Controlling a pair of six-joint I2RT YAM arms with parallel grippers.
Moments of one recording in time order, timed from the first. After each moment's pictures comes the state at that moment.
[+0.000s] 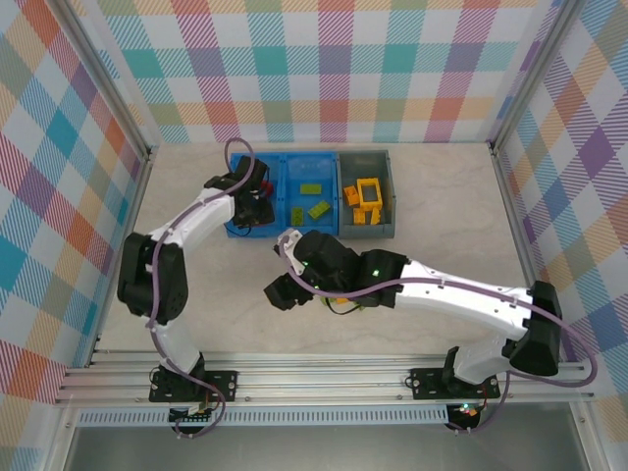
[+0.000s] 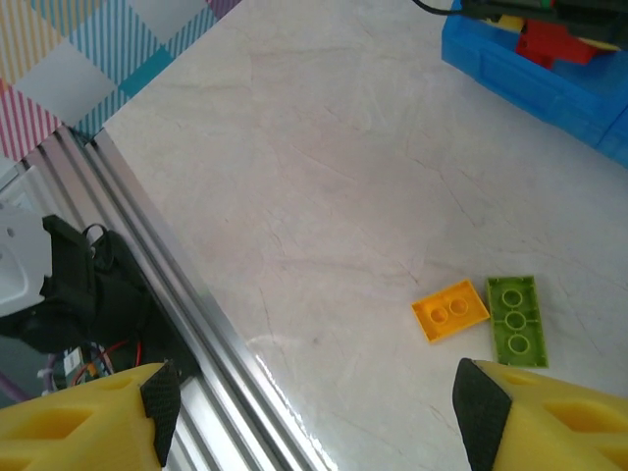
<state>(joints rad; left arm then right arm) -0.33 1.83 1.44 -0.77 -0.06 -0.52 1.20 1.43 1.30 -0.56 0.05 0.40</state>
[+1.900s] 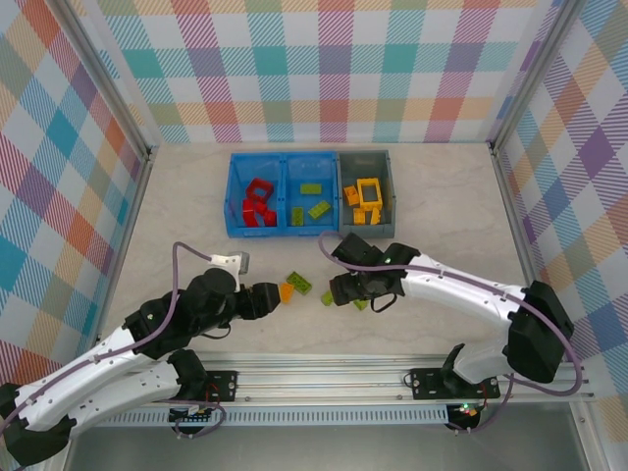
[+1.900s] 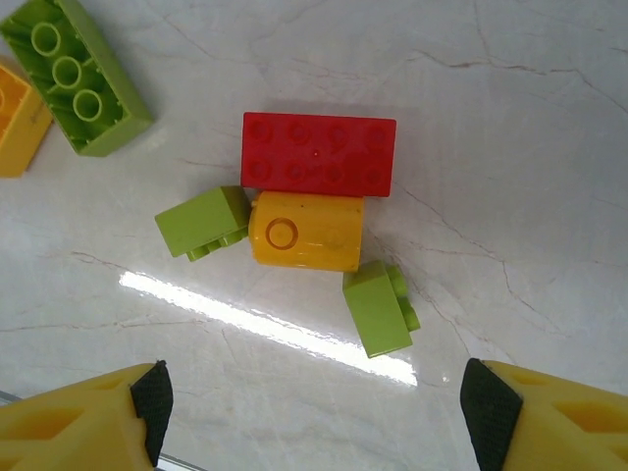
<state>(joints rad) -0.95 0.65 0.71 -0.72 -0.16 -0.87 0.93 1.40 1.02 -0.86 0.10 0.56</state>
